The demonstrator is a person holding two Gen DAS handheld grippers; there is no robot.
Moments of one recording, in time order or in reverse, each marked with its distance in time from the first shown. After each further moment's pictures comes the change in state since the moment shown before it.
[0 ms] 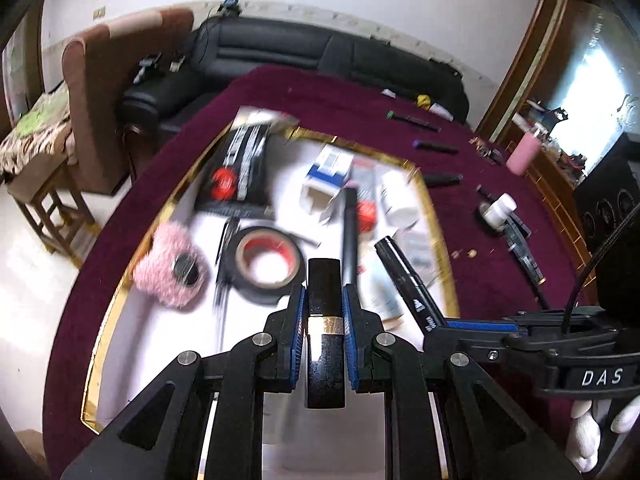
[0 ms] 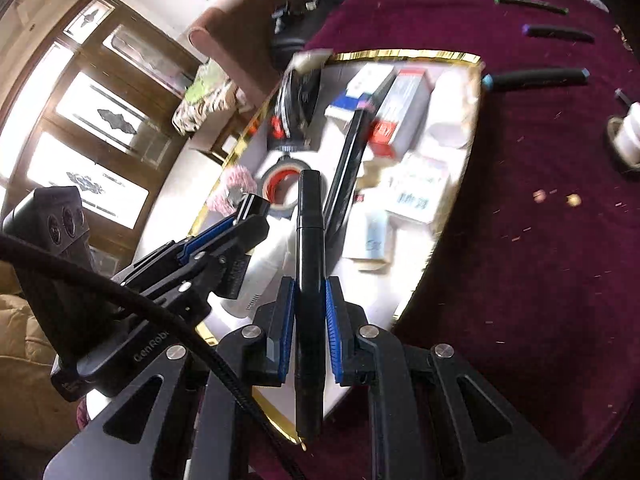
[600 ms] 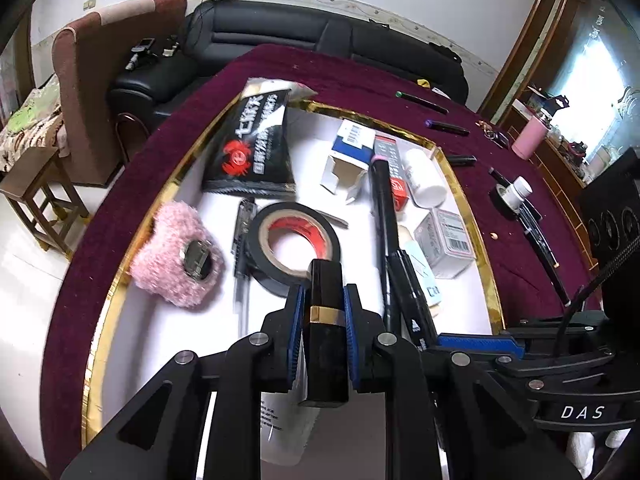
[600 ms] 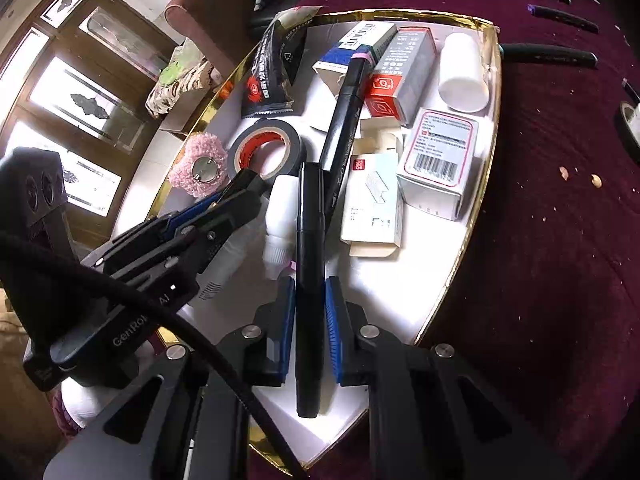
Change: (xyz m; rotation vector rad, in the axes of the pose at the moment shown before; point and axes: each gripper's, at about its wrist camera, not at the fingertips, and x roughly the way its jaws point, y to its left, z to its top) left arm 0.019 0.020 -0.006 0.021 0.049 -0.024; right arm 0.042 0.007 -0.008 0.008 0.049 -0.102
